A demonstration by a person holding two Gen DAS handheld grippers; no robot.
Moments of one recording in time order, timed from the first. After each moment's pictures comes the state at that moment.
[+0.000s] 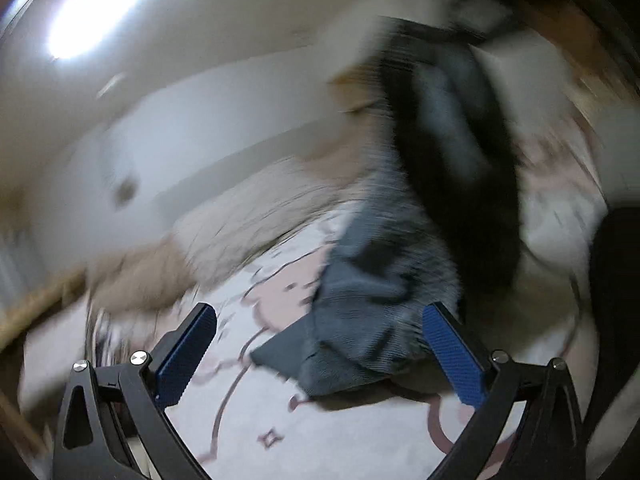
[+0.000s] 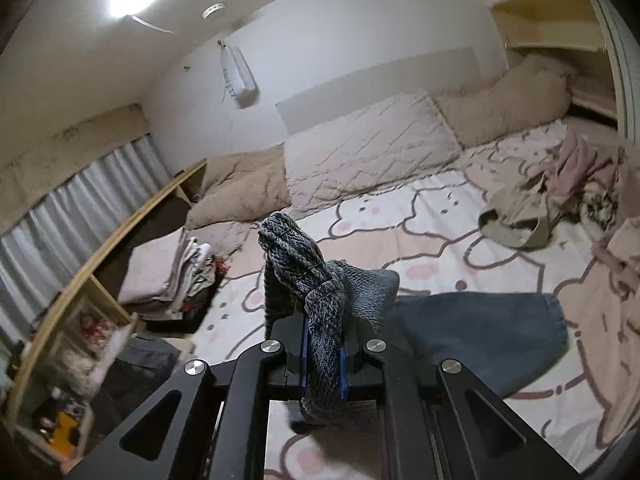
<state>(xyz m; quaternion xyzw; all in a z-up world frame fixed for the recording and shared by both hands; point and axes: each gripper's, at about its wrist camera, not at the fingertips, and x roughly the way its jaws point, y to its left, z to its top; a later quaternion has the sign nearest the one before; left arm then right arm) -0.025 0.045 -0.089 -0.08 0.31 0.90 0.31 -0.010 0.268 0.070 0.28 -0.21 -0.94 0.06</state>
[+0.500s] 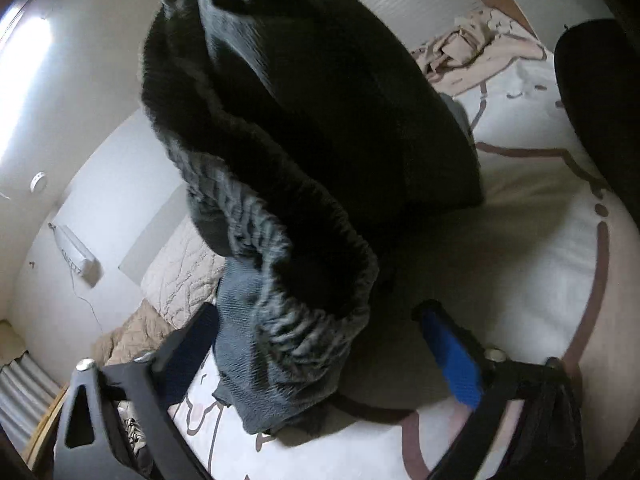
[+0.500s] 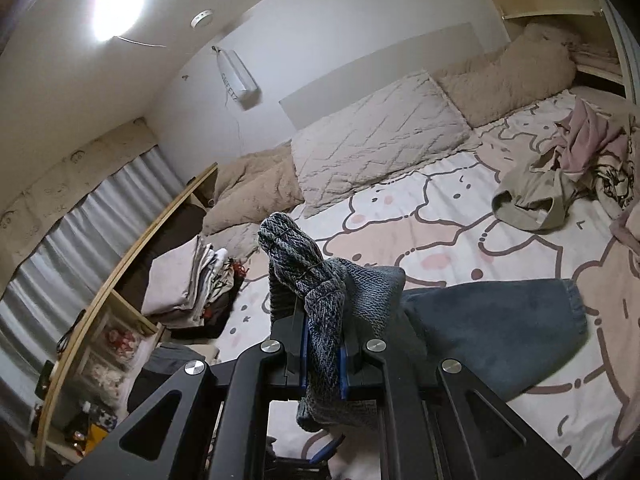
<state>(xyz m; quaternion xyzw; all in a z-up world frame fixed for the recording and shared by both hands) -0.043 0.119 -0.160 -0.08 0.44 0.84 0.32 -0.016 0.287 0.069 0.29 -0.25 -0.92 0.09</state>
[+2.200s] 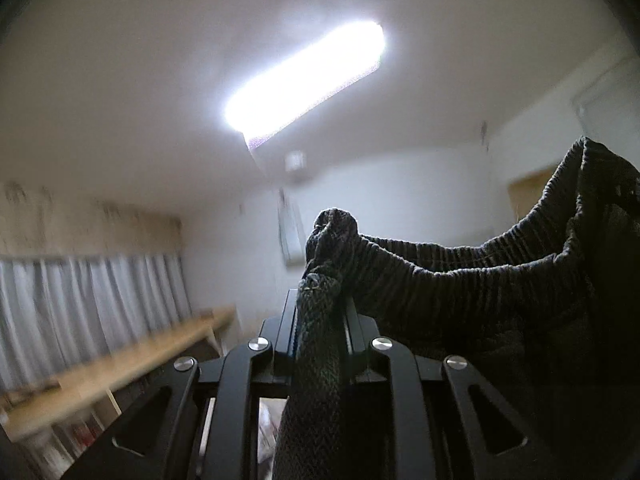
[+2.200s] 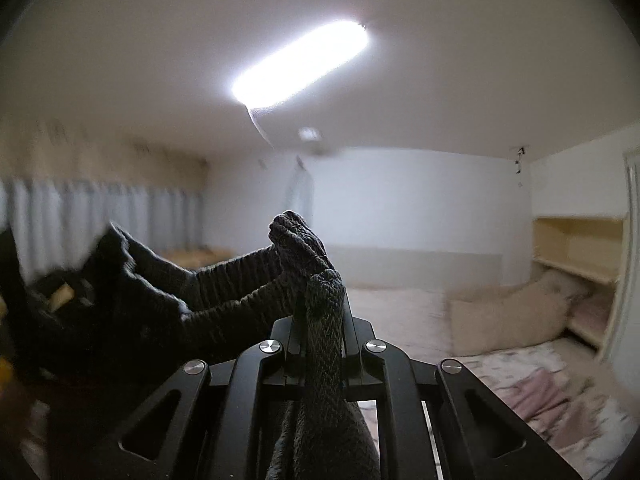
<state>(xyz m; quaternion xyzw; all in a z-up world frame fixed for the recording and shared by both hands) -0.028 -0.038 0.198 0.00 0.12 0.99 0.01 0.022 0.224 0.242 0.04 0.04 -1.00 0.05</state>
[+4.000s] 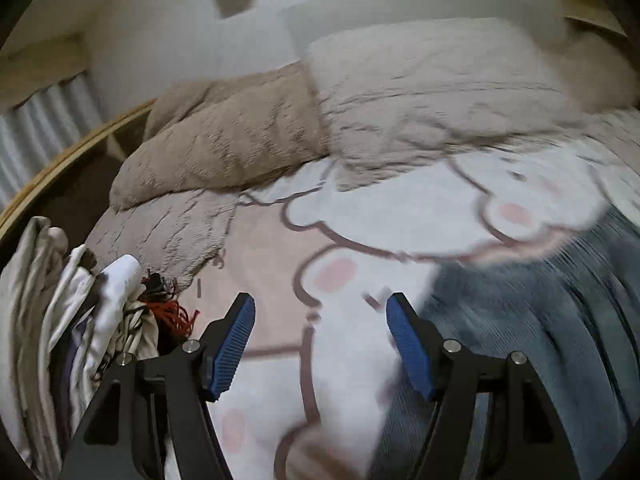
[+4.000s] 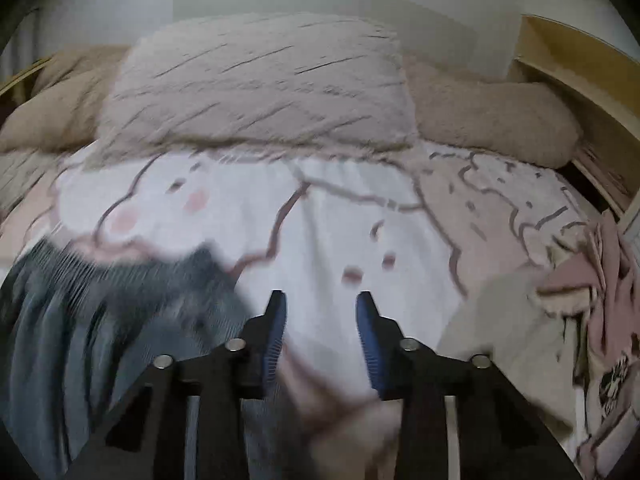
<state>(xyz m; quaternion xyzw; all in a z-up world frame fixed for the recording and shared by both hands) -0.417 -0.028 -0.097 -0.33 0.18 0.93 0.02 -0.372 0.351 -0.094 0.41 0.02 -0.91 -0.10</state>
